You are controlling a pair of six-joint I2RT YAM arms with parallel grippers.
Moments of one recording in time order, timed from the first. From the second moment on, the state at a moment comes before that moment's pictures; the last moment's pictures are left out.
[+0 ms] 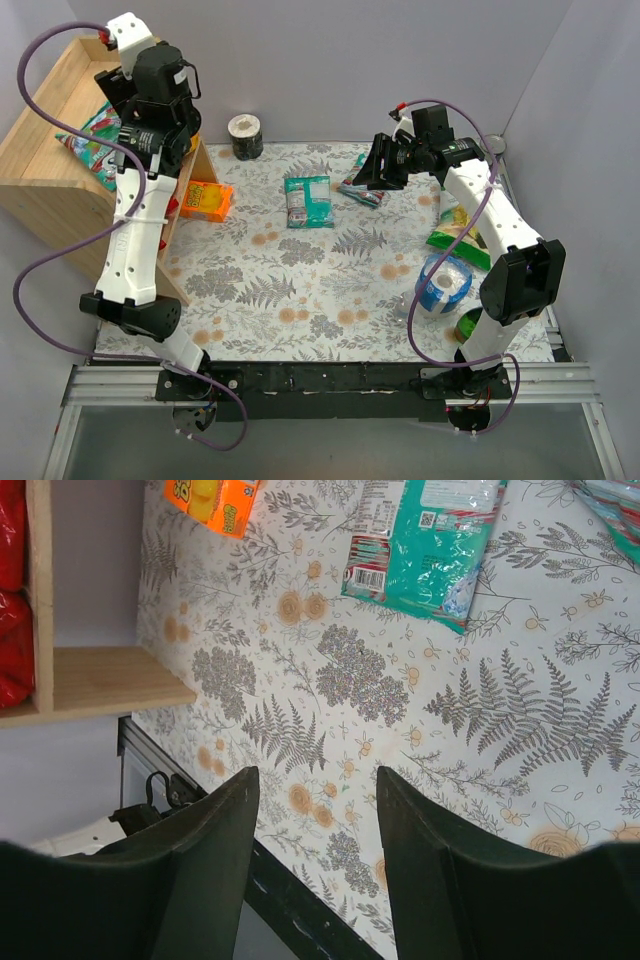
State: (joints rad) left arm -0.28 1.64 2.22 -0.69 -0.95 -0.17; right arm 0.34 1.73 1.72 -0.75 -0.56 0.48
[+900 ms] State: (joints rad) left arm 0.07 1.48 2.04 -0.80 -0.87 -0.35; right arm 0.34 1.73 1.73 -0.77 -0.57 0.49
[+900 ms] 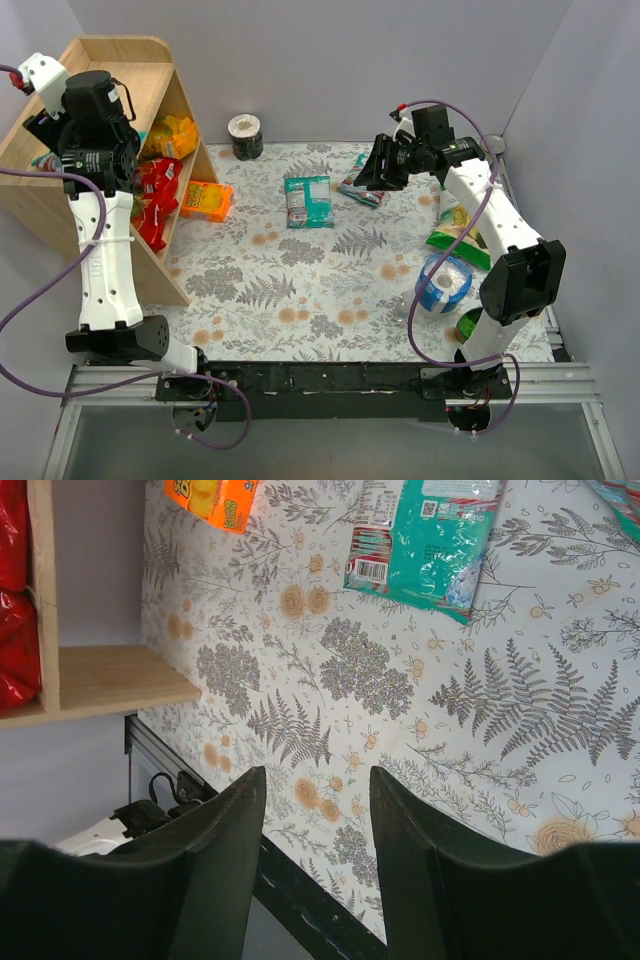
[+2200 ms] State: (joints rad) left arm -0.24 1.57 2.18 -0.66 -0.26 -0.33; right arm 0.37 1.79 1.75 -0.76 -0.50 0.46
